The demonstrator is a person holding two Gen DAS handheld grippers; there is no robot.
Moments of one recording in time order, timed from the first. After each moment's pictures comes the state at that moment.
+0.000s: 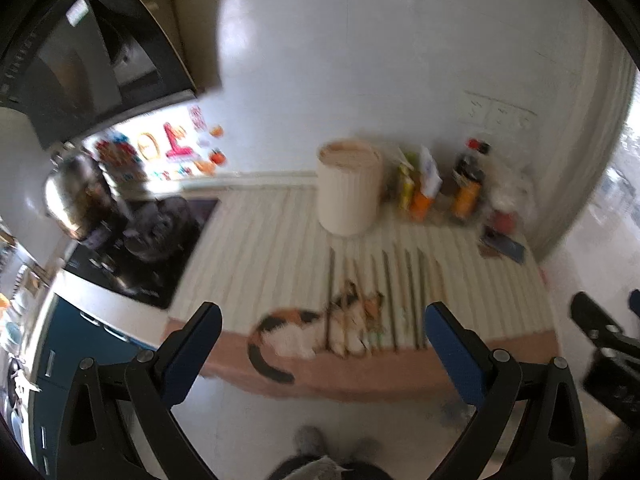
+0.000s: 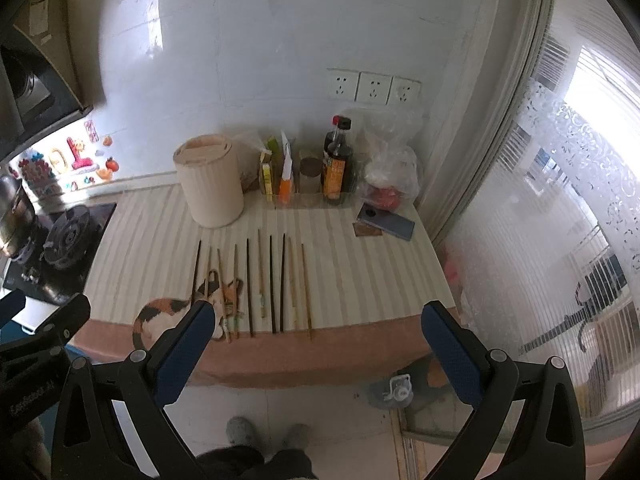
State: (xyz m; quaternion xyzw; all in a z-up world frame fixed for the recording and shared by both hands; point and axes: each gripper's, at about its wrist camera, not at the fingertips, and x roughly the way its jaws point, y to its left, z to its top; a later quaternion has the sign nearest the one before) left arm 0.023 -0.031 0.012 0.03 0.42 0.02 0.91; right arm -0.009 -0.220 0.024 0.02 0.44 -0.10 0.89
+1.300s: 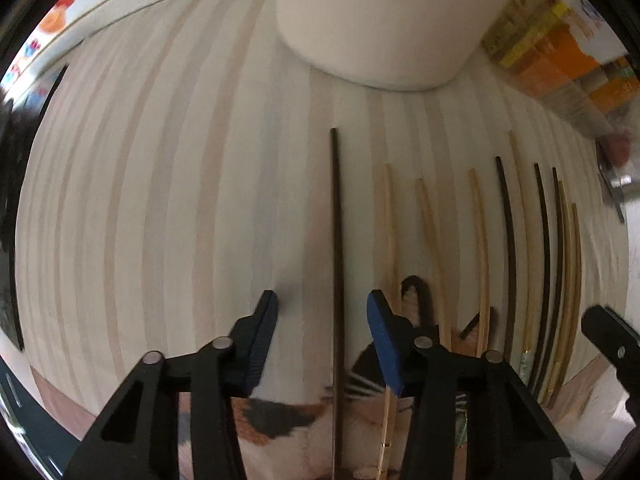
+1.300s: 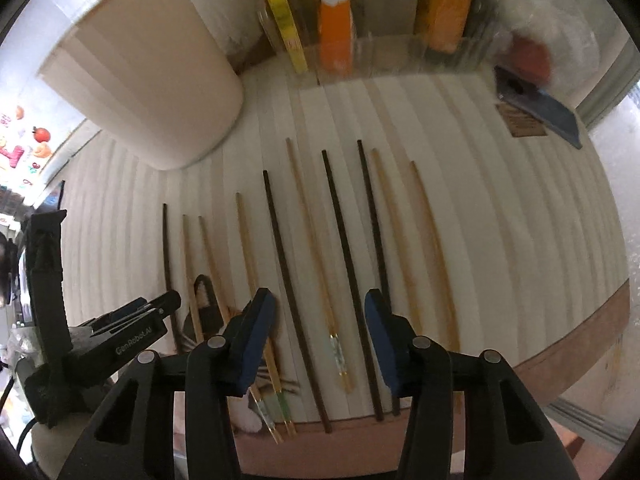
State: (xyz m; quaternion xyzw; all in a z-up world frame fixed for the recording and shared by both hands) left arm 0.282 -0.006 -0.335 0.02 0.67 -0.05 0.74; right arm 0.252 -0.186 -0.303 0.14 0.64 -0.06 0.75
